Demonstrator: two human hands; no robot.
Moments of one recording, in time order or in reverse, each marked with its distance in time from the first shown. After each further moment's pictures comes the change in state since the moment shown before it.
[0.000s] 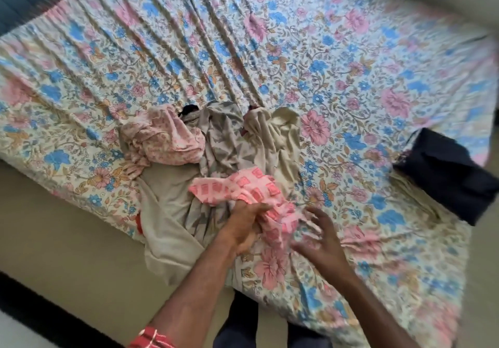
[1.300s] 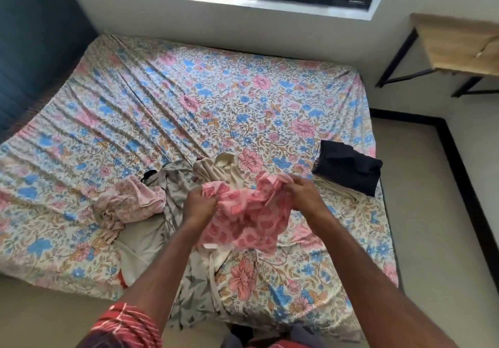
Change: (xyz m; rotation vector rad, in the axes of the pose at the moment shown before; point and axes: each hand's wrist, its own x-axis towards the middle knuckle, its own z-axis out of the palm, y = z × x) left_hand -0.118 0.074 0.129 0.824 0.271 0.358; right_hand -0.114 -0.164 -0.150 0.350 0.305 -0.041
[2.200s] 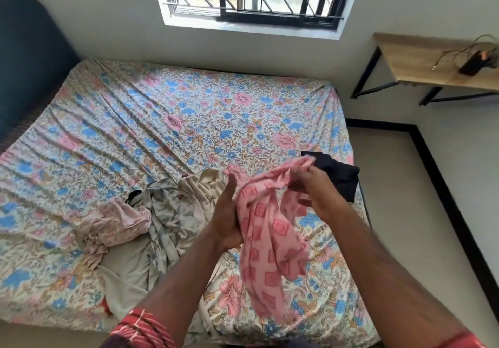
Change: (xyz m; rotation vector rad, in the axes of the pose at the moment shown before) left_hand -0.055 0.045 0.078 -0.716 -0.971 -0.140; right_hand 0.005 -0.024 -0.074 0.189 0.081 0.054
